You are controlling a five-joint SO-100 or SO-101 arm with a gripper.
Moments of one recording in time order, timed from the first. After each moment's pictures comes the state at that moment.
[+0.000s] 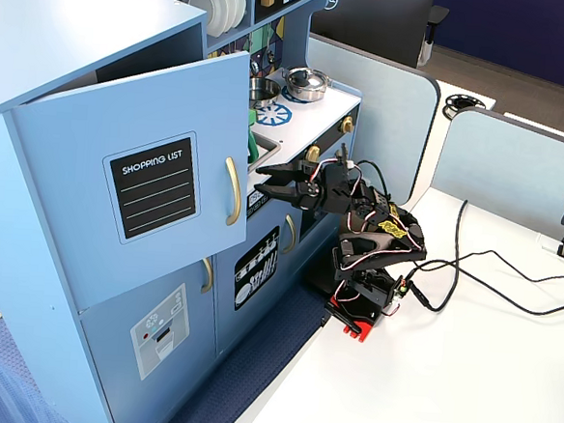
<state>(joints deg) -36.1 167.8 132.8 18.1 -105.8</state>
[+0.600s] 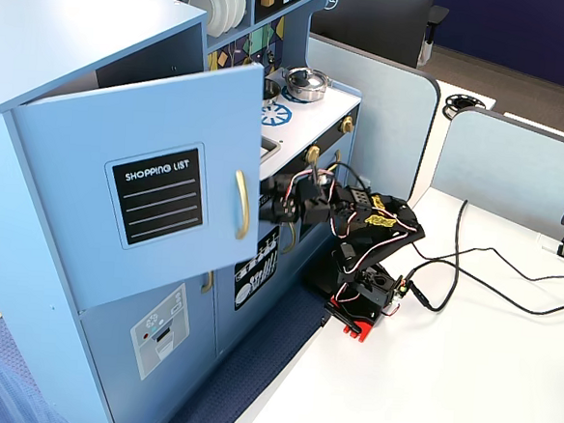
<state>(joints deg) -53.2 151.7 129.6 10.5 -117.4</state>
